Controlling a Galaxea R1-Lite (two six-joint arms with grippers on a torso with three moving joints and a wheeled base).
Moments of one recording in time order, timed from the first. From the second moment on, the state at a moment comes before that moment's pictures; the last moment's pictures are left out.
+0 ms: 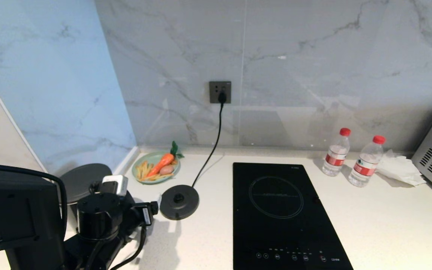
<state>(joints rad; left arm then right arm) -0.43 2.04 -0.22 -1.52 0.39 -0.24 0.00 0.00 0.00 0.00 -0.01 0.02</state>
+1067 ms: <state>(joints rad) -0.22 1.95 -0.08 -1.52 0.09 -0.32 0.00 0.00 0.00 0.00 -0.01 0.02</state>
